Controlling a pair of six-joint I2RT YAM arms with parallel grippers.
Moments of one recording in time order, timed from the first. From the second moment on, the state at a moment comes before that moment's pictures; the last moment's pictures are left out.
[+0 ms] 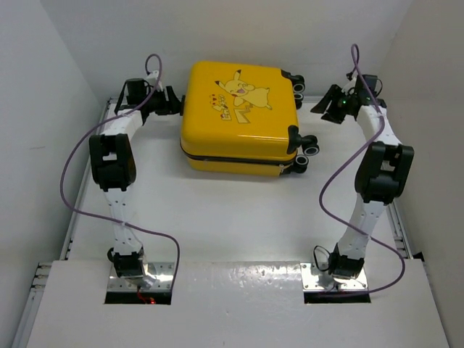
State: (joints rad) left arm 0.07 2.25 1.85 -0.09 0.64 -0.15; right arm -0.18 2.09 1.74 -0.42 -0.47 0.38
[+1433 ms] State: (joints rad) left arm -0.01 2.24 1.80 -0.36 0.50 -0.18; right arm -0.27 1.46 1.21 -0.80 -0.64 -0.22
